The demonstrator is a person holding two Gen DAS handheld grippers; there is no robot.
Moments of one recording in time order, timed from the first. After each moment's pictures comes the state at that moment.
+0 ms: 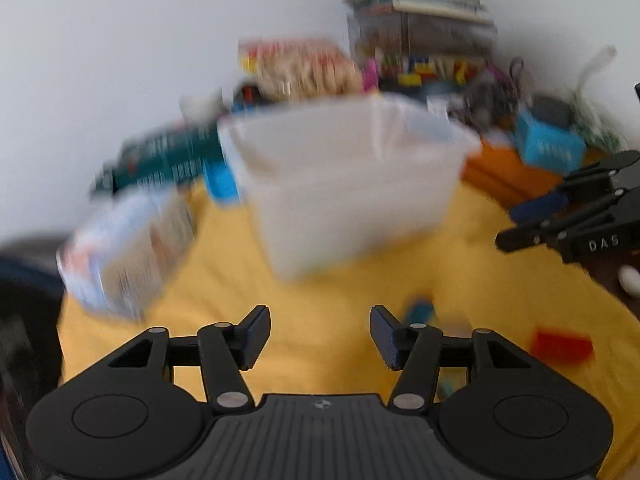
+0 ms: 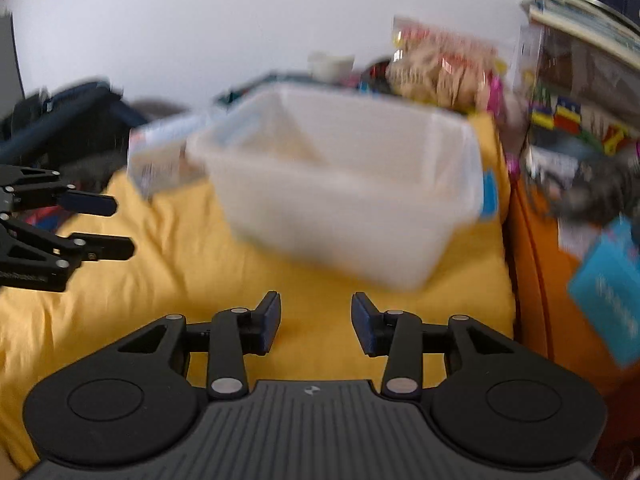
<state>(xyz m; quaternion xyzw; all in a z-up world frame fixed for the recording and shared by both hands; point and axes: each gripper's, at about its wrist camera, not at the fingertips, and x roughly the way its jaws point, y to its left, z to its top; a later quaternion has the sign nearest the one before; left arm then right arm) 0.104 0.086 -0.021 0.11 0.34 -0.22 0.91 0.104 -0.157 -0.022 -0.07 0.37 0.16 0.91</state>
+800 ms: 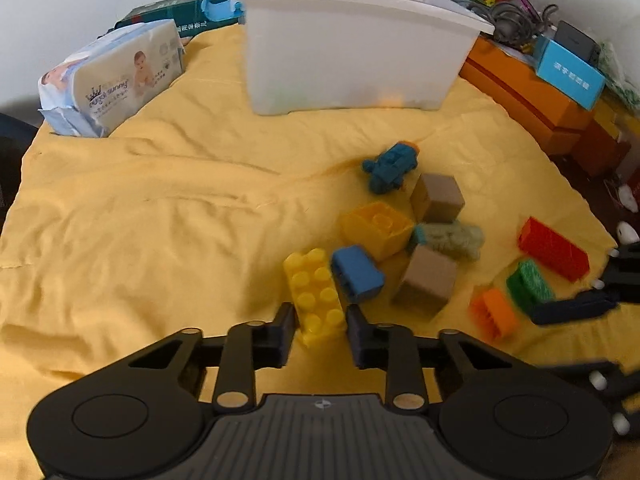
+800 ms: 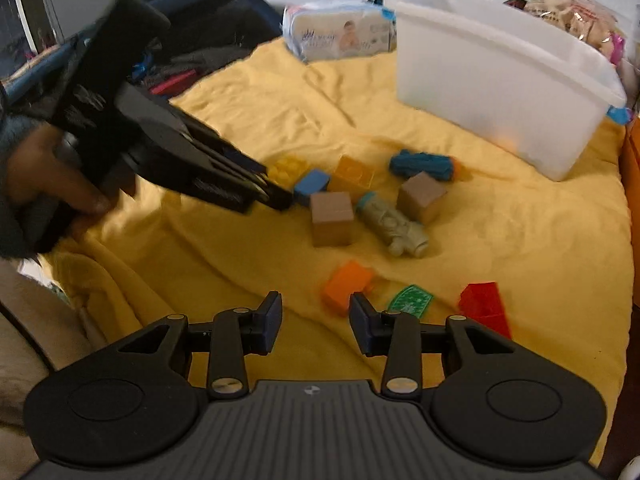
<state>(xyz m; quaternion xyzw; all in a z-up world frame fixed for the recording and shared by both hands) 0.070 0.091 -0.088 0.05 0.47 -0.20 0.86 -0.001 -0.102 -0.077 -0.13 0.44 0.30 0.84</state>
